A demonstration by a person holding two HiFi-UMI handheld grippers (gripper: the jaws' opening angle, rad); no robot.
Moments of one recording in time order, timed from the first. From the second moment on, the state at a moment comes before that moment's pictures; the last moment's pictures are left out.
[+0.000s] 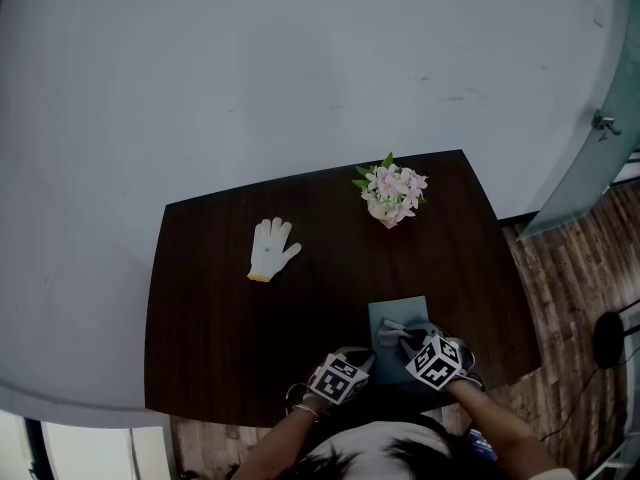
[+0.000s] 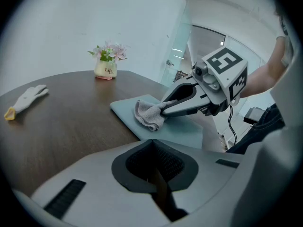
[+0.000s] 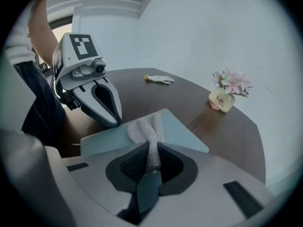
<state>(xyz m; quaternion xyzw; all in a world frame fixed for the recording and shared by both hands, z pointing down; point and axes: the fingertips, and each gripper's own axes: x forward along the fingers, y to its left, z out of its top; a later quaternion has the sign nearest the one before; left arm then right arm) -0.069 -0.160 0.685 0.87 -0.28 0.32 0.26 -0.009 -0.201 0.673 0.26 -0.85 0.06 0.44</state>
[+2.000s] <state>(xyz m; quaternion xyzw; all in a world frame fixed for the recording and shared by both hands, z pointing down) -0.061 -0.155 0.681 0.87 -0.30 0.31 0.23 0.053 -0.183 0.616 0.36 -0.86 0.08 0.34</state>
